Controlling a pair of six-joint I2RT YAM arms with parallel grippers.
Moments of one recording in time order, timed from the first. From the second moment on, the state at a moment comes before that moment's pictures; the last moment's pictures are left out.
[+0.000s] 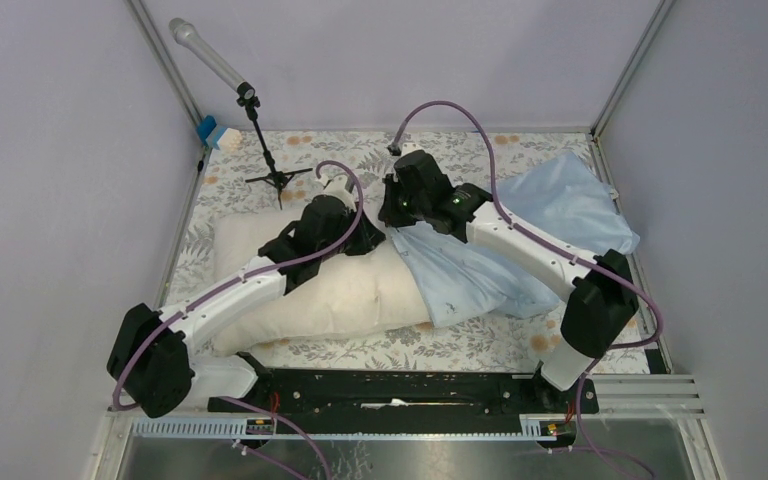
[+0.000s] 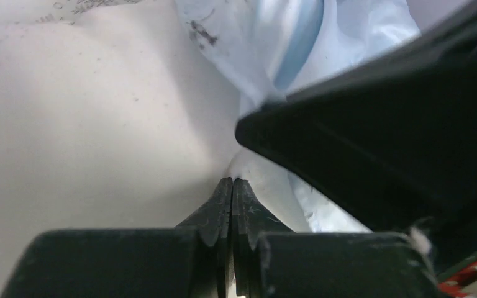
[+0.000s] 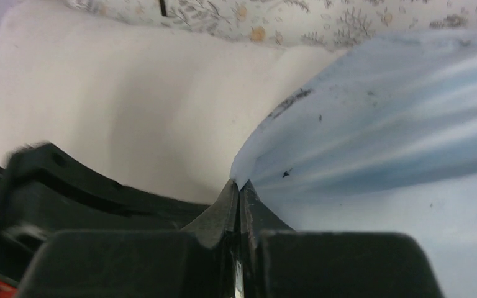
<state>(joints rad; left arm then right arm) -0.68 1.25 0.88 -0.11 0.02 -0.68 0.78 1.66 1.49 -0.48 0.03 0.53</state>
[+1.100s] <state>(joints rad) -0.94 1.31 1.05 -0.68 -0.14 -0.46 0.78 1.13 1.12 -0.60 0.14 0.52</state>
